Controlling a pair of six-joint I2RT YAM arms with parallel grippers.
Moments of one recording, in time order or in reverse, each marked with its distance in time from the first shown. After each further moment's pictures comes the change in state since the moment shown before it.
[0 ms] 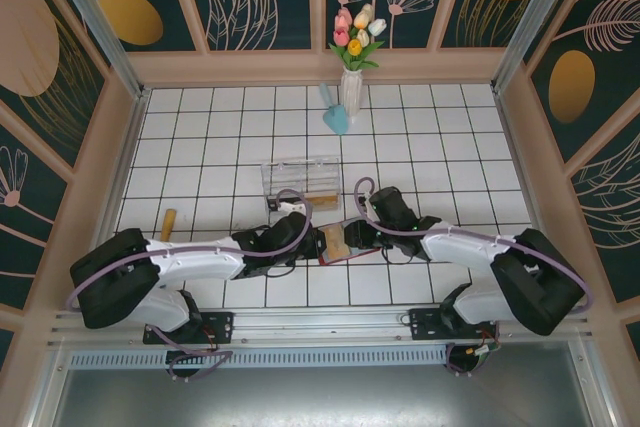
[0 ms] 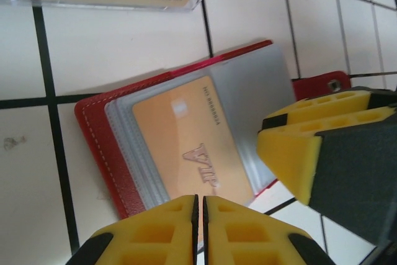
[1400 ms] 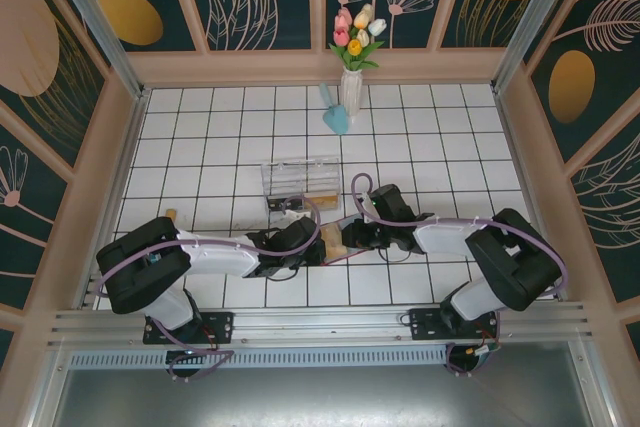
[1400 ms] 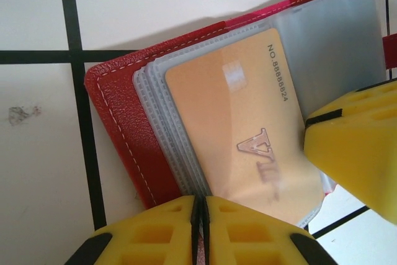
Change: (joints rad) left arm -0.009 0.141 0.019 -0.013 0.004 -0.021; right arm -0.052 0.147 0.000 0.131 -0.196 0.056
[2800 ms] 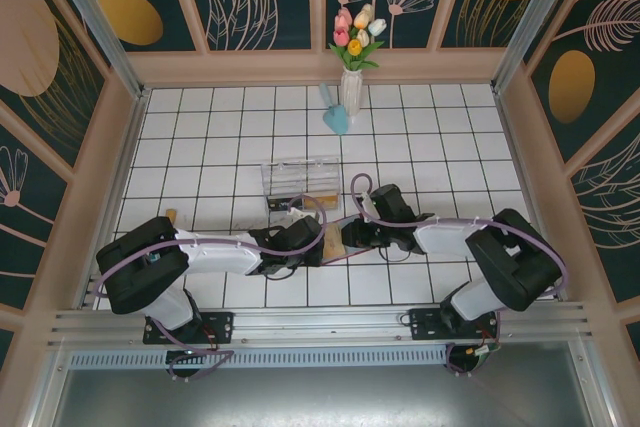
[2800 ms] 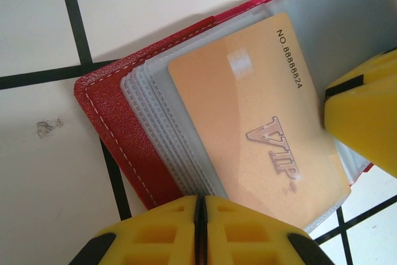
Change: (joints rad) left arm -0.002 -0.001 0.045 -0.119 -0.036 0.147; right arm 0.000 0.000 -0.002 0.011 0.026 -0.040
